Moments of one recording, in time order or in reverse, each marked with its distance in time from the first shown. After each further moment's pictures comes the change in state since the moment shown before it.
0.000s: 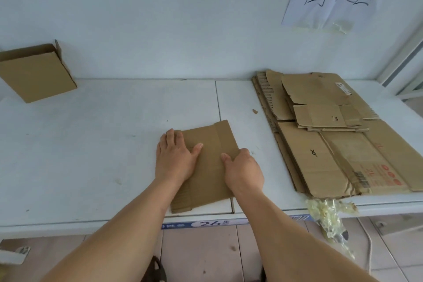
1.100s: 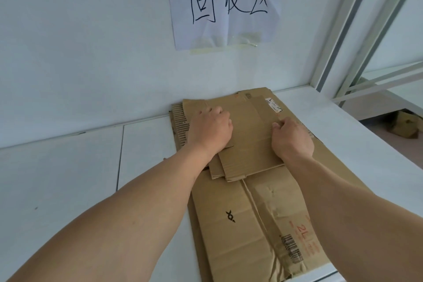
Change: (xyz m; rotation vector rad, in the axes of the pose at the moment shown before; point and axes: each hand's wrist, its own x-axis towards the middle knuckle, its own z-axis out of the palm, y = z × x) left_hand 0.137 0.351 0.061 0.260 0.160 0.688; right_hand 0.270 0.173 -0.221 -0.024 0.384 0.154
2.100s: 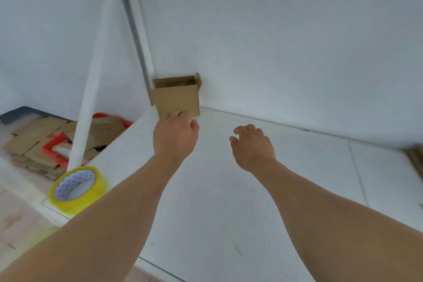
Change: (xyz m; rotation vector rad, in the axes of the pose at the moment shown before) left_hand -0.384 -0.485 -0.147 0.136 0.271 -0.850; right_hand -0.411 -0.429 0.208 -0.152 -0.435 -1.088
